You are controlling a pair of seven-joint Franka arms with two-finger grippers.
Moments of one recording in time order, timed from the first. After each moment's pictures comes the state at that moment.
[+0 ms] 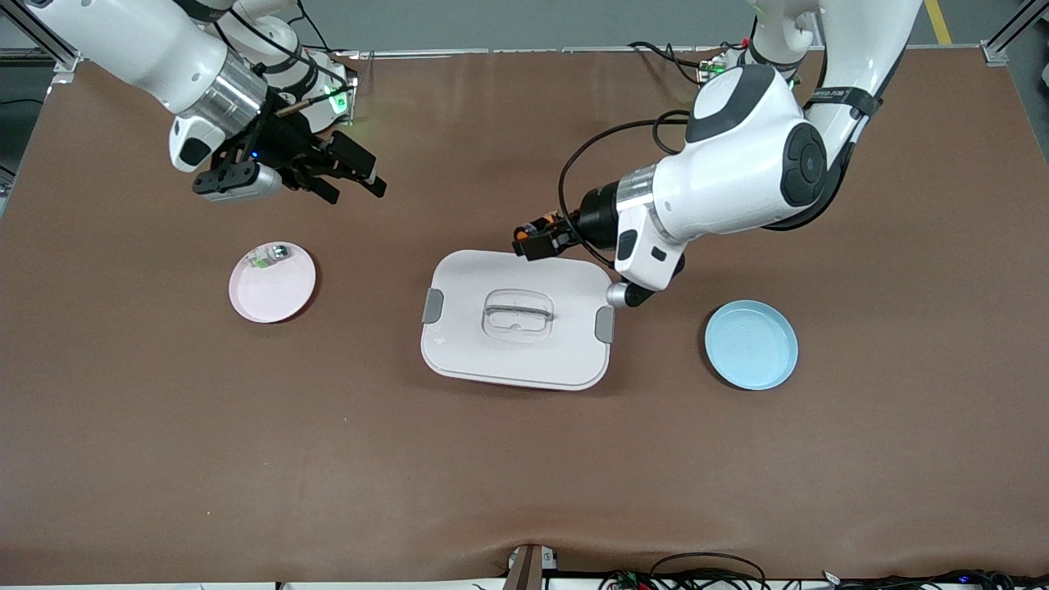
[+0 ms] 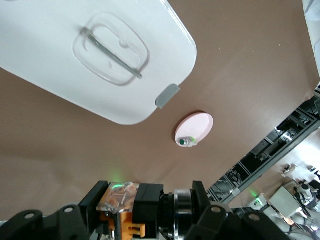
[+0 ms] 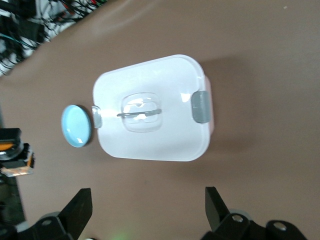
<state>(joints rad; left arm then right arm) -0.05 0.46 -0.67 -1.39 -0.48 2.01 -1.08 0.41 -0.22 0.01 -2.06 0.53 2.15 0.44</state>
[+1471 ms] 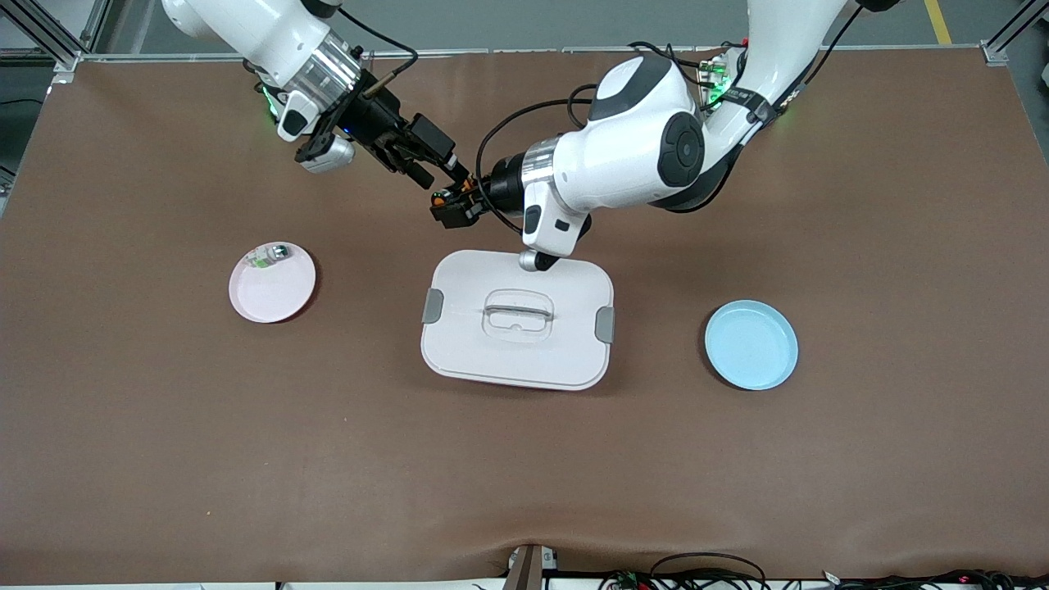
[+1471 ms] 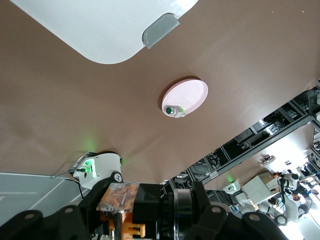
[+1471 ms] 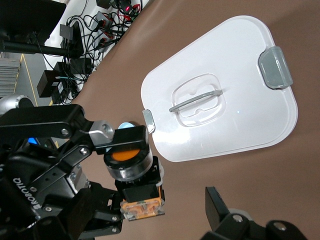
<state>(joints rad) -0.23 0.53 -0.67 -1.39 -0.55 2.17 -1.29 0.64 -0.22 0.02 -2.22 0.64 2.60 0.70</state>
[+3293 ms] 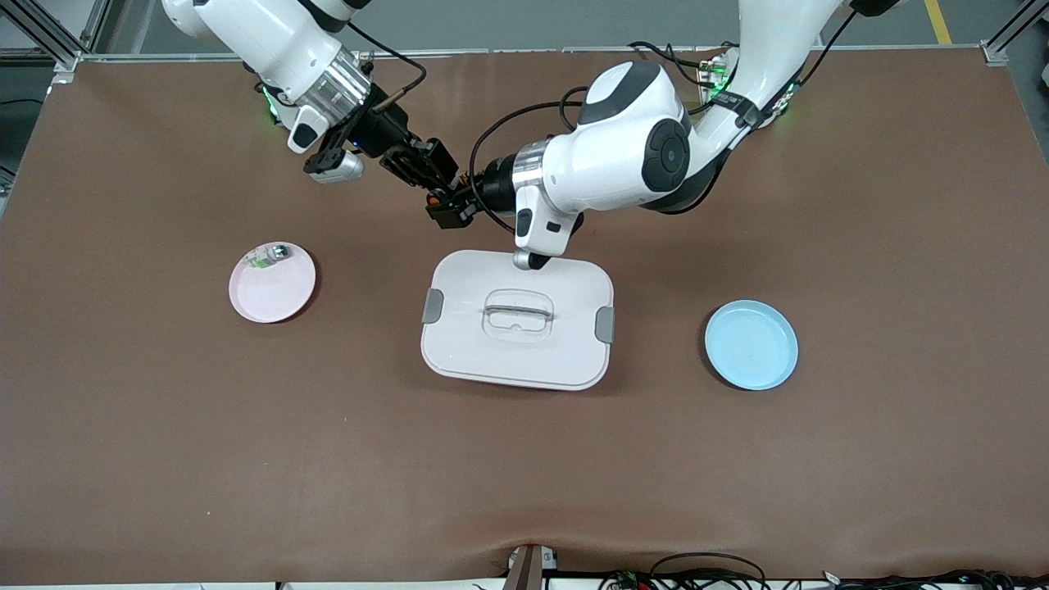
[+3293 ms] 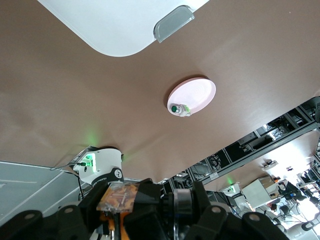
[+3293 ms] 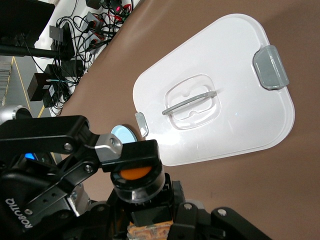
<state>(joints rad) -0.24 0.55 -0.67 -1.39 -0.55 2.17 -1.33 0.64 -0.18 0.03 -2.21 0.63 2.61 0.72</state>
